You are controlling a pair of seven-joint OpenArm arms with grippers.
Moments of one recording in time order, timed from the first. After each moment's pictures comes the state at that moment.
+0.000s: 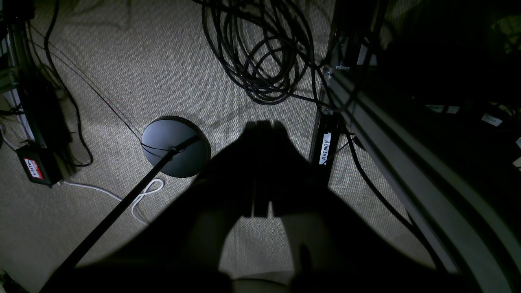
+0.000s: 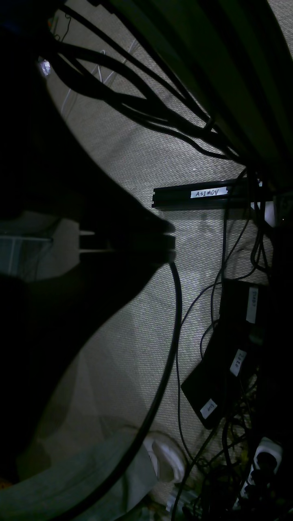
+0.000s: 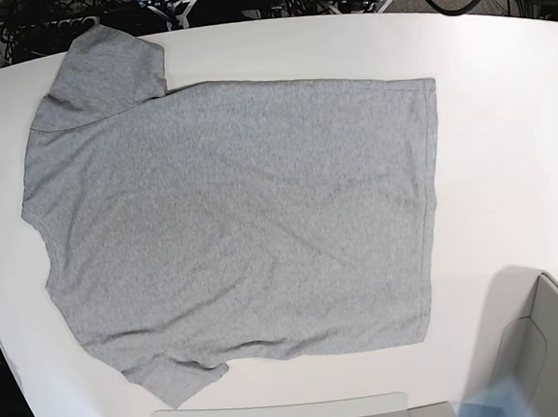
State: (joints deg) left arm 4.7 0.3 -4.0 18.1 2.0 6.2 4.5; right arm -4.8 2.5 -6.7 11.2 2.0 5.0 -6.7
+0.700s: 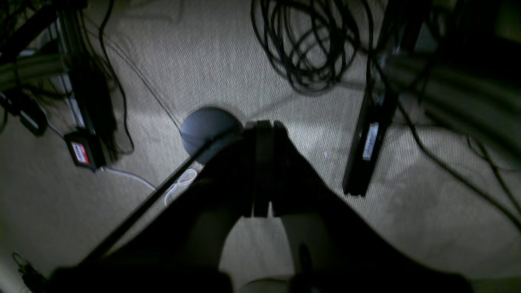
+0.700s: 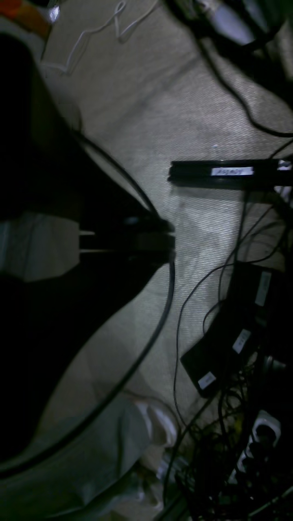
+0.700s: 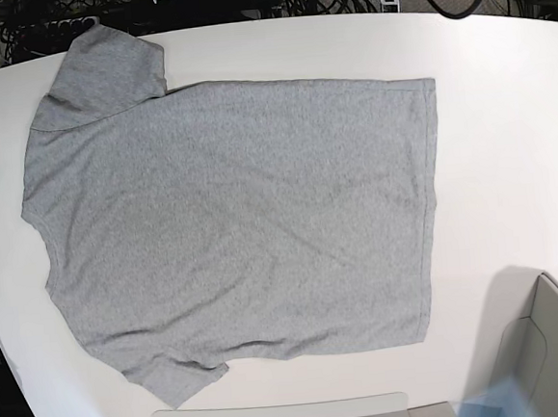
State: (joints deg) left arm 21.2 -4.5 -4.0 34.8 2.0 6.5 5.0; right arm -26.2 9.6 -11.7 37.3 2.1 4.8 -7.1
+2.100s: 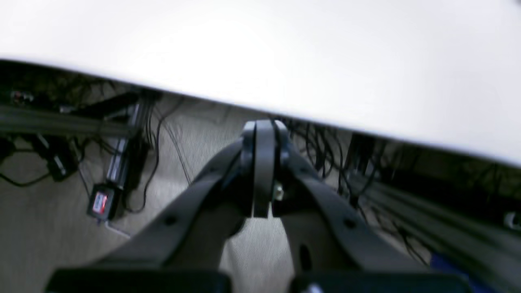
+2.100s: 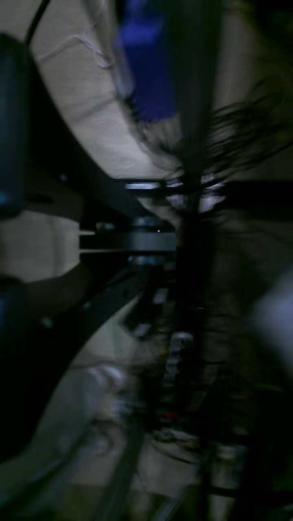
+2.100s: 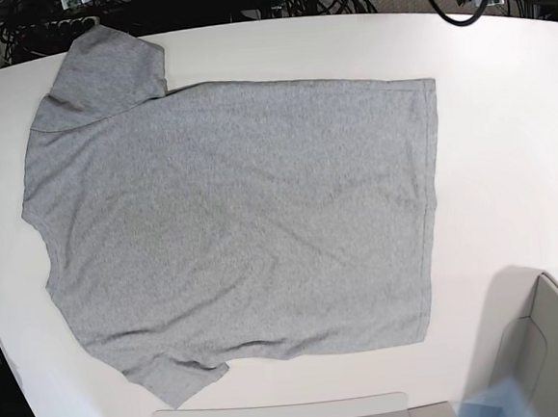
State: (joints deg) left arm 62.6 -13.5 -17.4 108.5 -19.9 6.2 15.2; right arm -68.5 20.1 8.8 112.6 18.1 4.9 -15.0
